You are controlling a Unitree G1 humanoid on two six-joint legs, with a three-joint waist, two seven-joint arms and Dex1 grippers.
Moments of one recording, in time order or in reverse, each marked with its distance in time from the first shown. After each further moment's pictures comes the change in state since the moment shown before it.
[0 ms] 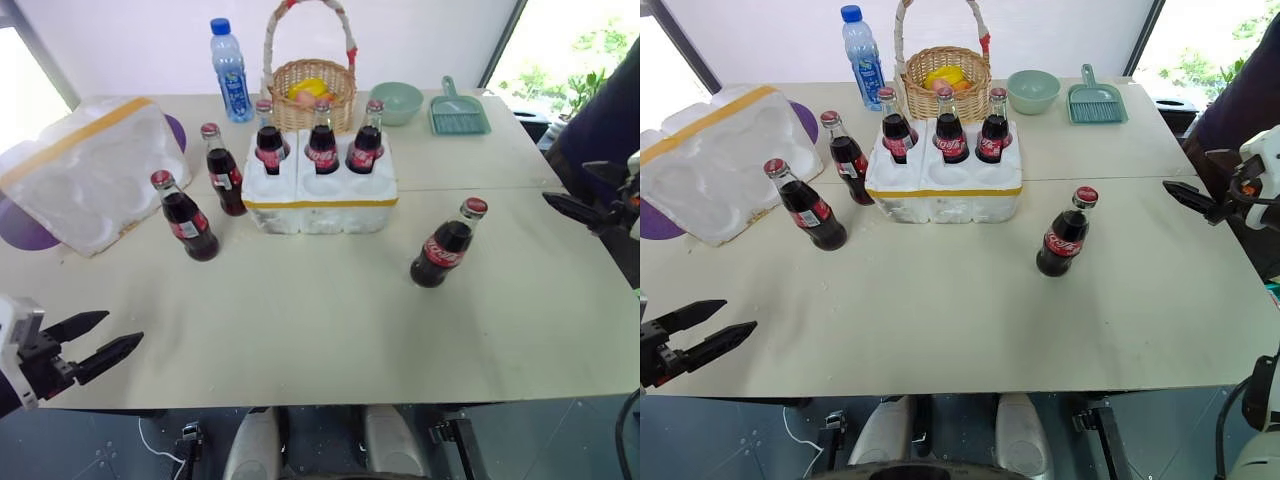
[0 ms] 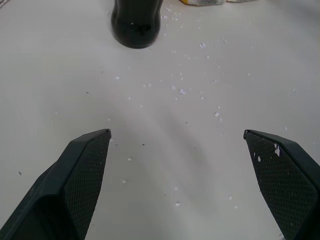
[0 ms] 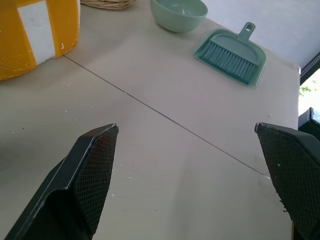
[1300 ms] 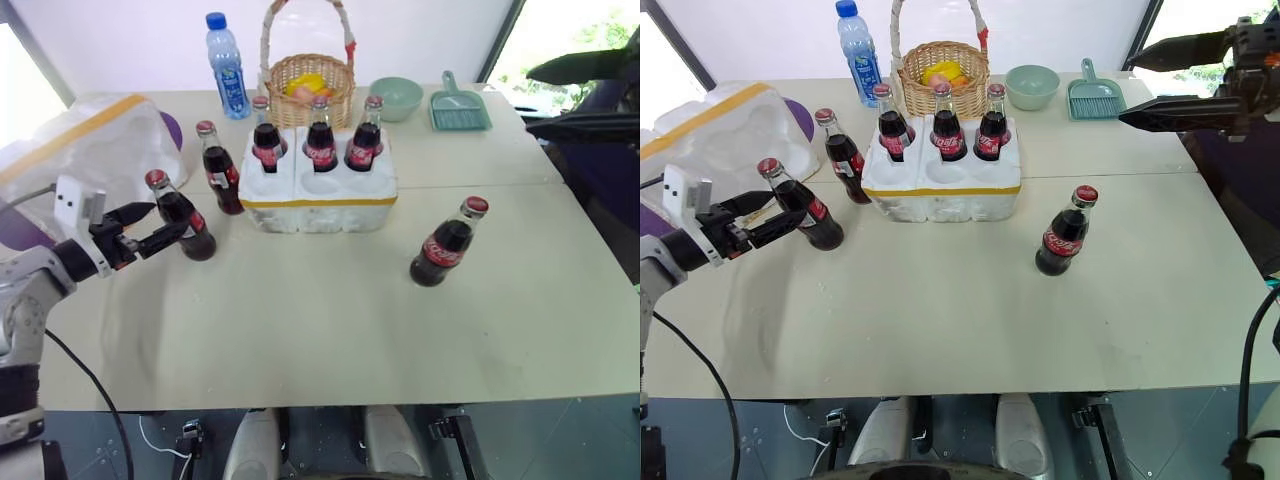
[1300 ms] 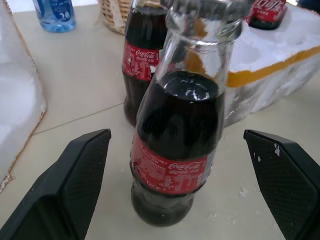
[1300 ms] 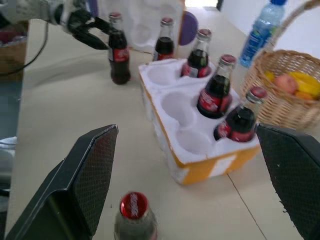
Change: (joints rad) left arm -0.798 0.038 -0.432 0.424 0.149 -0.104 0.092; right arm -0.513 -0.107 0.267 -0.431 0.234 0.669 0.531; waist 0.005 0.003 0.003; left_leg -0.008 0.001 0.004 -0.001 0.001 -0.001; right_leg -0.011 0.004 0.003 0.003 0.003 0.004
